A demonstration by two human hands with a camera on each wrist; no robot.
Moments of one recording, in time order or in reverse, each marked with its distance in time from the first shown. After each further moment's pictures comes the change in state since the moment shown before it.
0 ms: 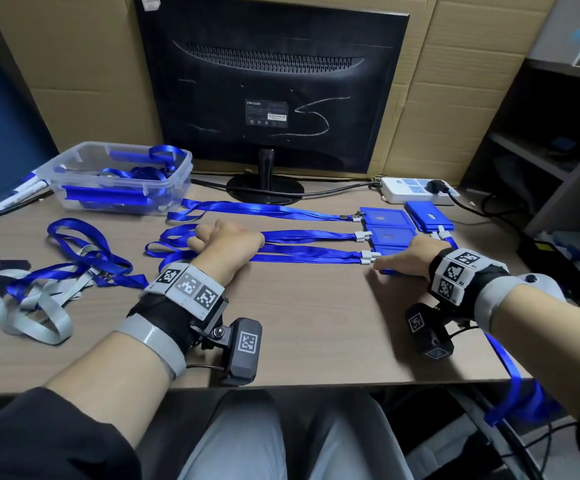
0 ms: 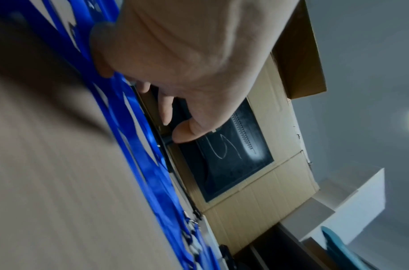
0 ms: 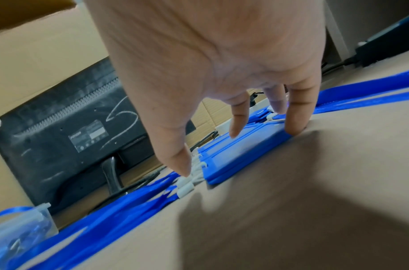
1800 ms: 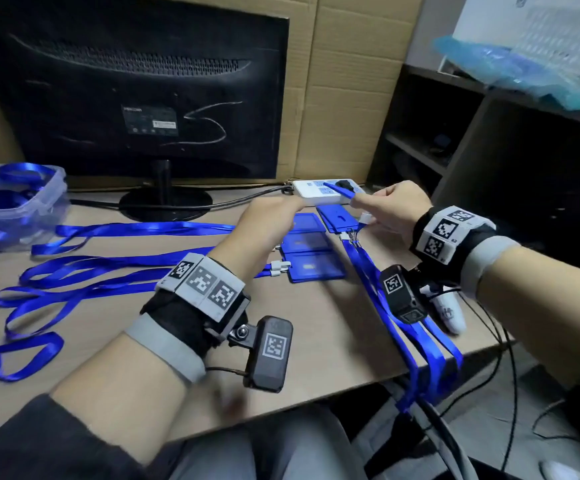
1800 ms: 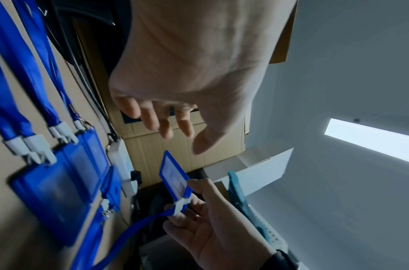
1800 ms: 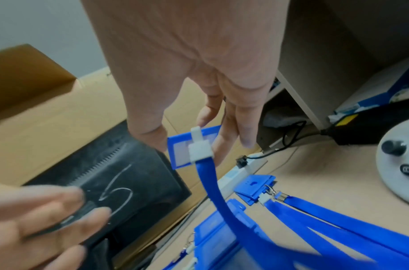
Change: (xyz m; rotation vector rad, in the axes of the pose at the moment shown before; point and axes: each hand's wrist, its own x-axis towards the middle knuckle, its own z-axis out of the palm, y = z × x) left_hand -0.085 0.152 0.078 -0.539 -0.483 0.362; right_hand 0.012 0.082 -0.088 0.711 0.319 -0.018
